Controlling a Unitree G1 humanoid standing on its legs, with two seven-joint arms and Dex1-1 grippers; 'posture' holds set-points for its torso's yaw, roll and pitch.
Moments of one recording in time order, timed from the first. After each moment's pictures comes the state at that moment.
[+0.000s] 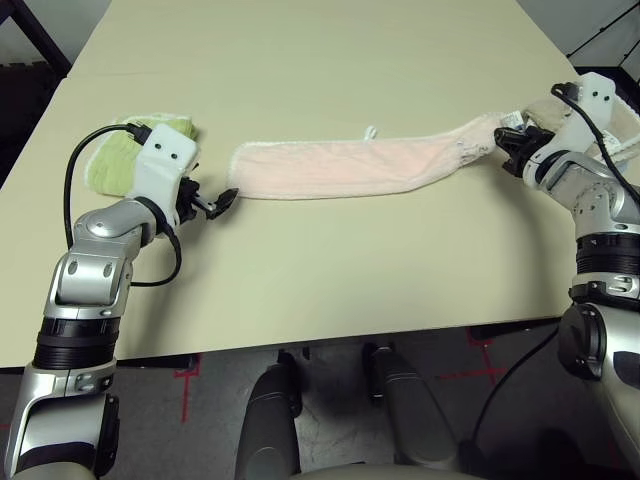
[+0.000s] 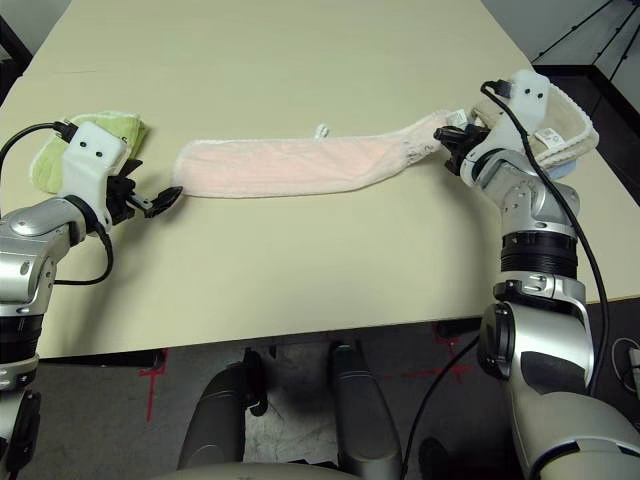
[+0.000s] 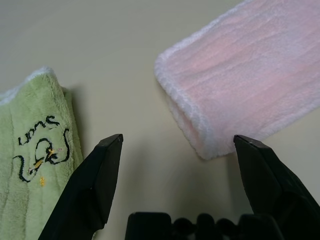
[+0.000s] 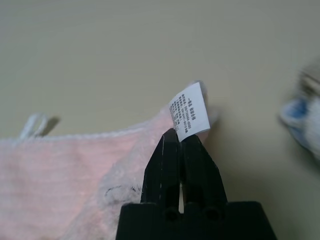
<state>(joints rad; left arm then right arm) -0.47 0.72 0.10 -0.05 -0.12 0.59 -0.58 -0.87 -0.47 -0.22 0.46 0.32 0.62 0.35</state>
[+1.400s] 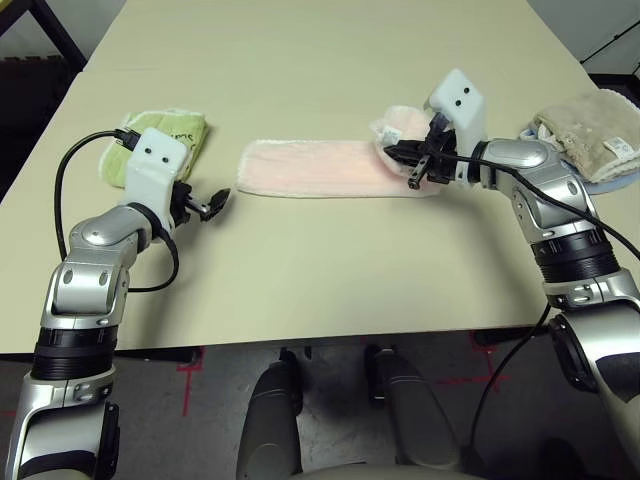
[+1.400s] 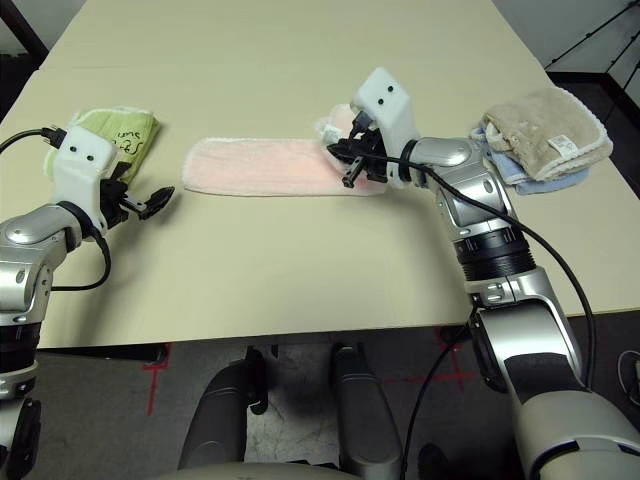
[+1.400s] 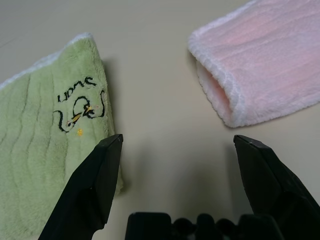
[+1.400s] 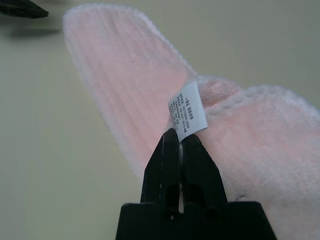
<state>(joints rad) -0.42 0.70 0.14 -0.09 -0.12 0.61 -0.52 -0.86 -0.46 0.15 0.21 0.13 0.53 0.89</state>
